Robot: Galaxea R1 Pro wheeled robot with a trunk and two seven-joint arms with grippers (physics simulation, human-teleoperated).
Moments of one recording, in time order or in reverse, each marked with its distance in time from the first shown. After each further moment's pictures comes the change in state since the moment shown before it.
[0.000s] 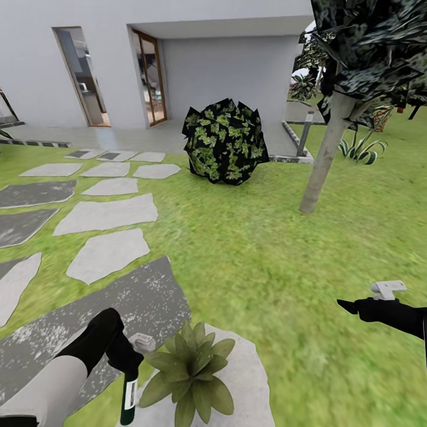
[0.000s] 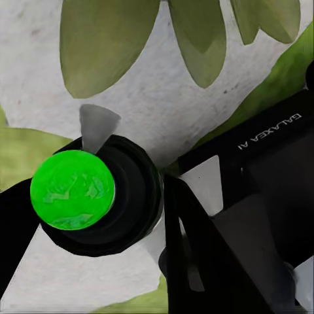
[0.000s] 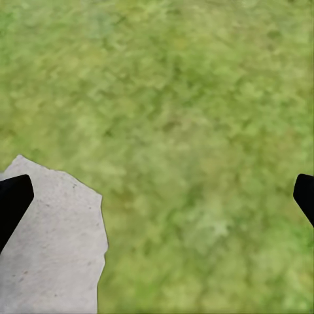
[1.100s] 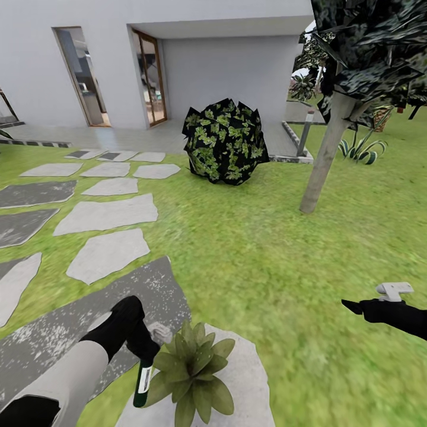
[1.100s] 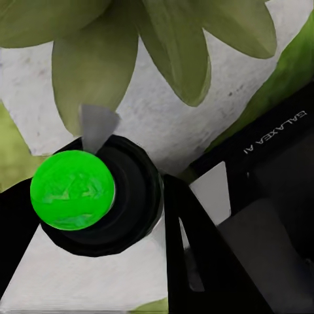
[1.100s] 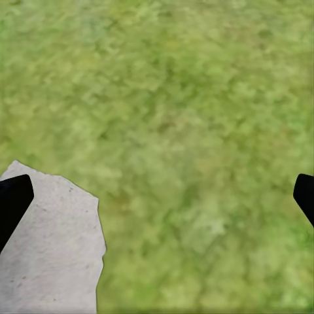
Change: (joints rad) left arm -0.069 -0.080 -0.120 0.005 -0.042 0.014 -0.003; right arm 0.000 0.000 -0.037 0.000 0.000 -0.002 0.003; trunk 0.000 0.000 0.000
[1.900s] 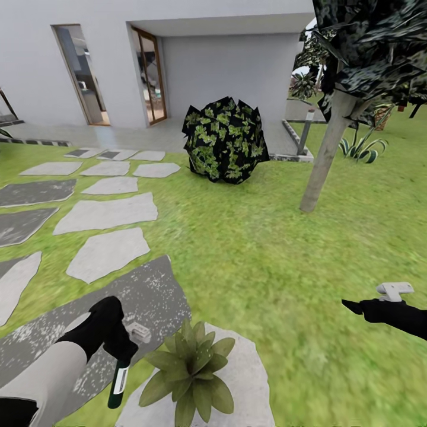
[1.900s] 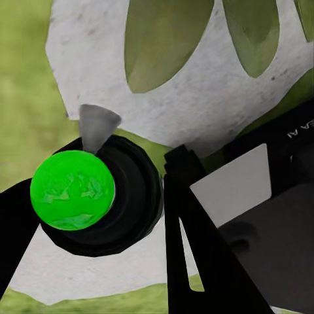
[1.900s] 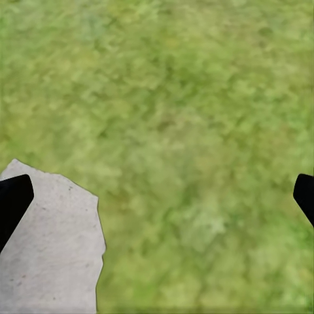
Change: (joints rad) left arm 0.002 0.112 0.006 0.002 0.002 -0.002 0.000; right arm 0.000 0.000 -0.002 0.000 0.000 -0.001 0.000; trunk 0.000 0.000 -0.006
